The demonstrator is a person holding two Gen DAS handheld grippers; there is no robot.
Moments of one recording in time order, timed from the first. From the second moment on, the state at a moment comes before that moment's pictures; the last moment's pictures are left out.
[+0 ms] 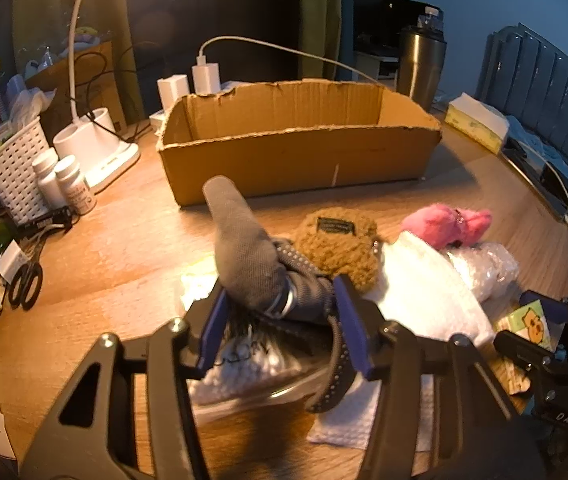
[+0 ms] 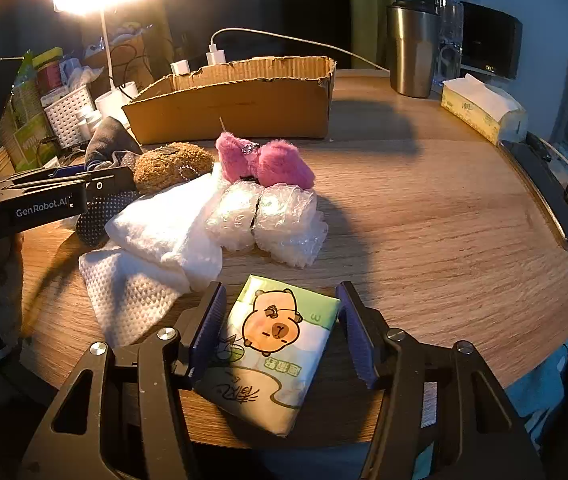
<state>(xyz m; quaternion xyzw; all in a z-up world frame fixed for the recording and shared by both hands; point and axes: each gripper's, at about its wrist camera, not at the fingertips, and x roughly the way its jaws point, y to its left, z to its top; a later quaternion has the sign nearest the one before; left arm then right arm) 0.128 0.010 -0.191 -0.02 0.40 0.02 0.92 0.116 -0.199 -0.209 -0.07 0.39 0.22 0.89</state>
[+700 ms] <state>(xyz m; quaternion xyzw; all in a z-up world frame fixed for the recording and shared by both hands) 0.106 0.005 -0.164 -0.02 0.36 0.00 0.93 0.108 -0.198 -0.181 -0.09 0.35 0.21 0.91</state>
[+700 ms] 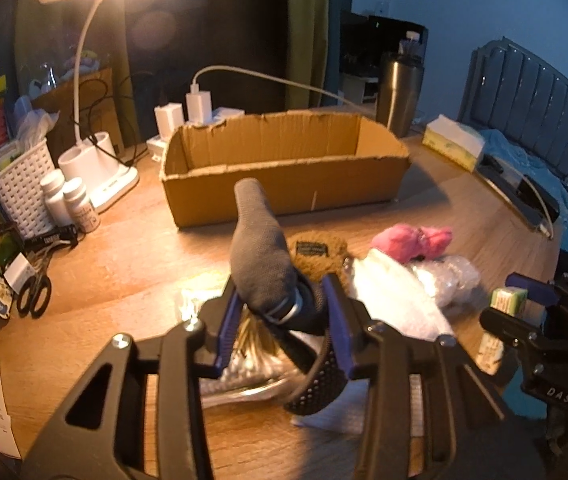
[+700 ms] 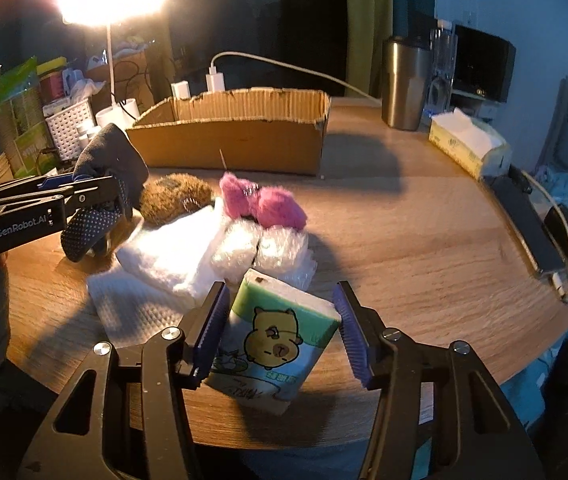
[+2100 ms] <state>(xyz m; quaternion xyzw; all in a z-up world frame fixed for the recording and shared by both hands) 0.106 0.019 -0.085 -0.04 0.28 -0.01 0.96 0.138 -0.174 -0.099 -0.10 0.26 0.22 0.93</state>
